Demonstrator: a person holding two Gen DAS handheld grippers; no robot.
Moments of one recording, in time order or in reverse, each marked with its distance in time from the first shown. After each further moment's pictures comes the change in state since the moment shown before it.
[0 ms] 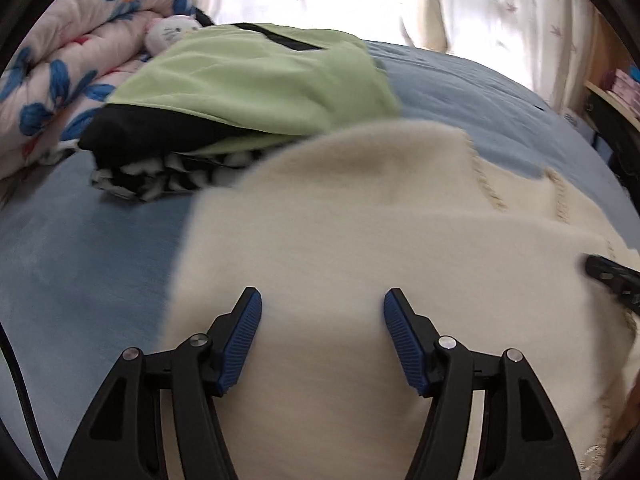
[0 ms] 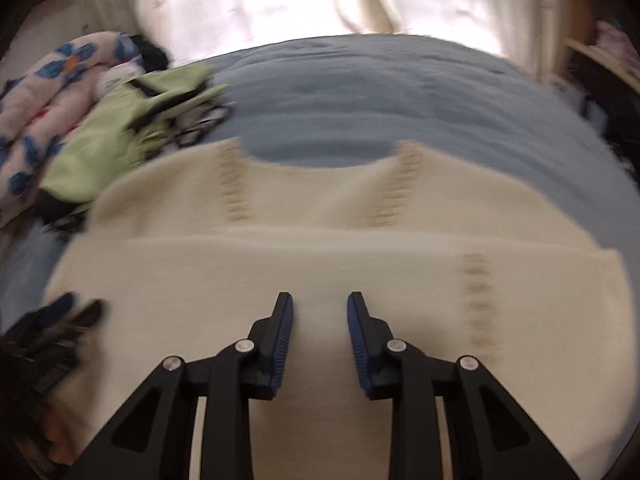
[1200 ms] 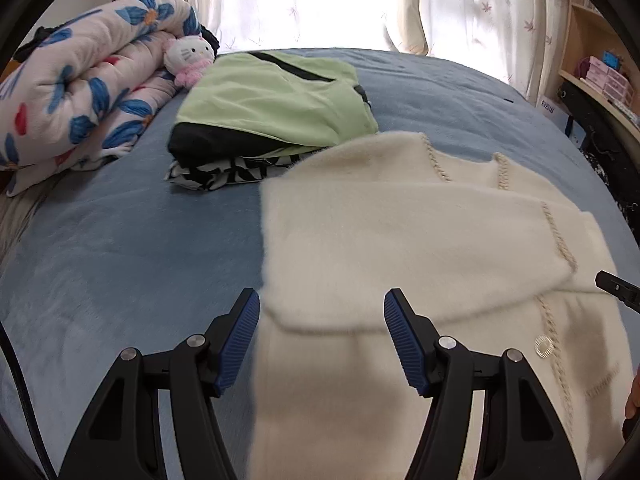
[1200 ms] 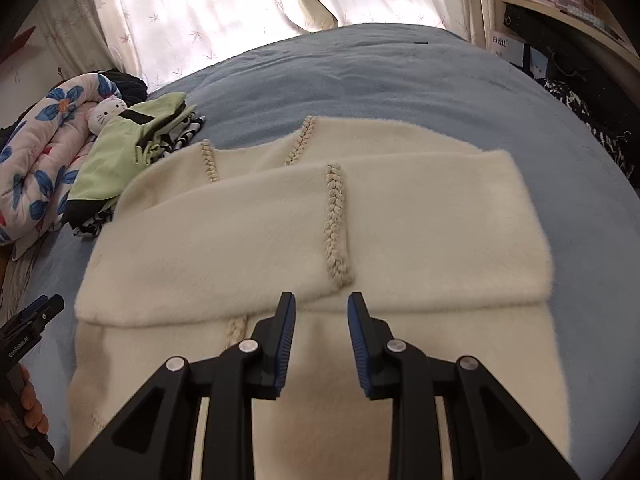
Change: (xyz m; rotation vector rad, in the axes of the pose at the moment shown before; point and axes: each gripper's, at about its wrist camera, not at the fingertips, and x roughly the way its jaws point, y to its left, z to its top) left arm -0.142 0.022 -0.036 0.056 0.018 -0.027; right arm -0.127 -0.051 -0.074 0.114 0.051 0.109
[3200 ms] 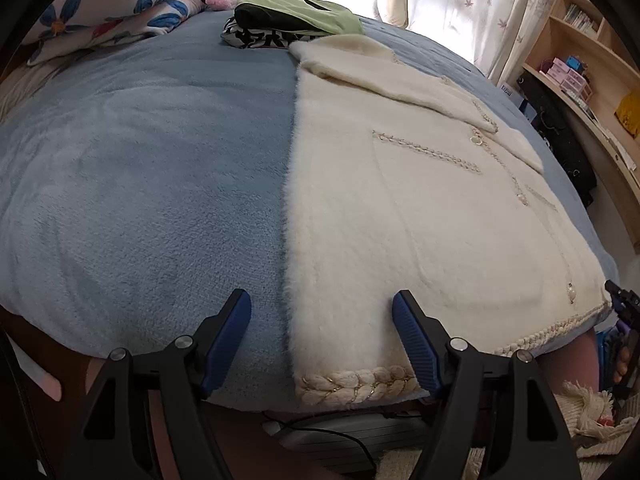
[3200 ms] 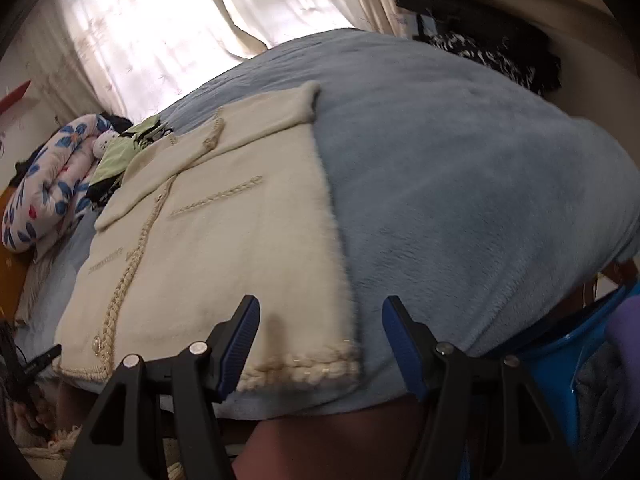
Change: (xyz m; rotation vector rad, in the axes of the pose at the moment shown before) left arm -0.121 0.066 -0.261 -0.107 0.112 -0.214; right arm -0.163 -0.201 -0.241 0.204 -0.059 0.038
